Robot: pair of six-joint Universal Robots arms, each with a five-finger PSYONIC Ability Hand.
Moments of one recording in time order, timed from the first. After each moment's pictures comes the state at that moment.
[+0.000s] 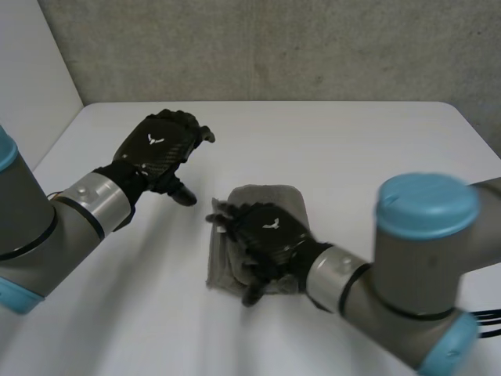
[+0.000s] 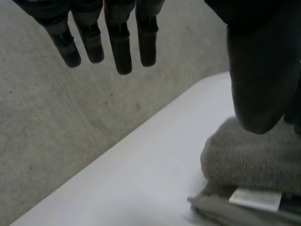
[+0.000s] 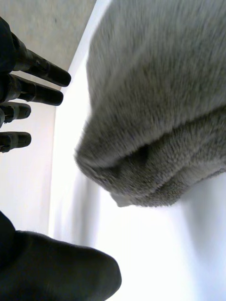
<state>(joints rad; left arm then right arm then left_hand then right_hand) 4.37 -1.80 -1.65 3.38 -1.16 3.37 2.22 -1.16 1.57 -0.04 1.18 3.02 0.46 0.45 0.22 0.23 0.22 0.10 0.09 0.21 0.23 0.06</state>
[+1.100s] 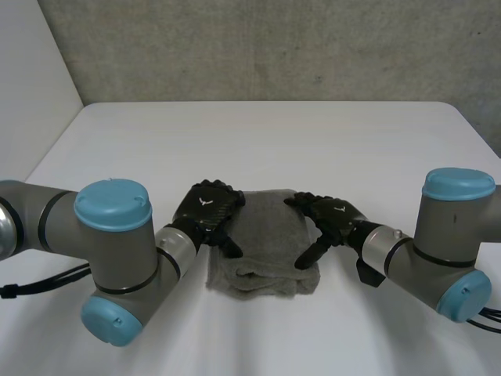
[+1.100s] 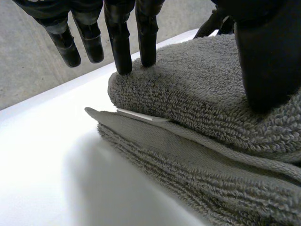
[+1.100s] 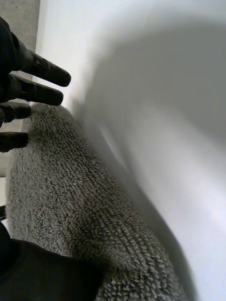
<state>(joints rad) 4.13 -2.16 -1.53 3.39 -1.48 3.26 1.90 -0.91 1.52 -0.14 1.11 3.11 0.46 0.45 0.22 0.23 0.23 0.10 0.09 0.21 0.23 0.06</state>
